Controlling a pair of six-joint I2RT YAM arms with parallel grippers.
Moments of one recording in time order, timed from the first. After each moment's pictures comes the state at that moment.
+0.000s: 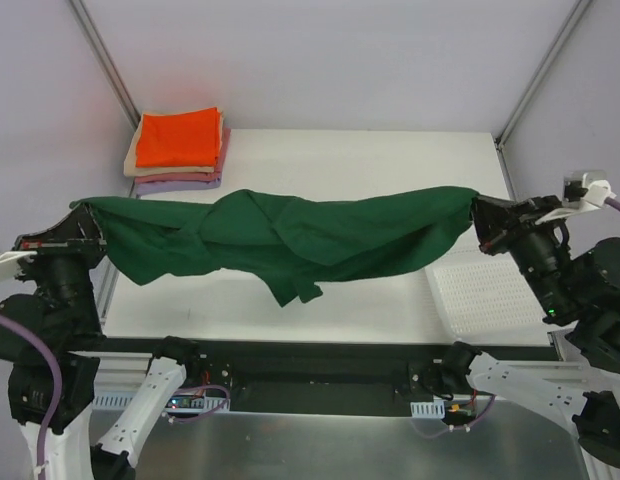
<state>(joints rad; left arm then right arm) -0.21 0.46 1.30 -0.64 -0.60 -0.70 0.91 0.67 1.41 -0.69 0.56 0.24</state>
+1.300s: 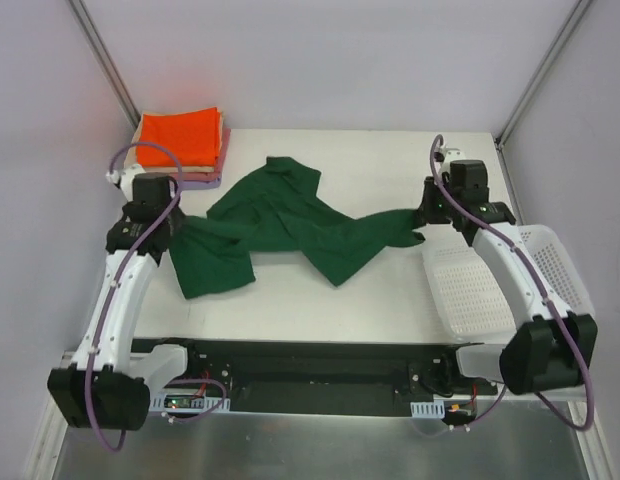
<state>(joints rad) -0.03 0.99 1.11 -0.71 -0.39 -0.51 0.18 1.22 1.11 -0.52 -0.07 0.12</state>
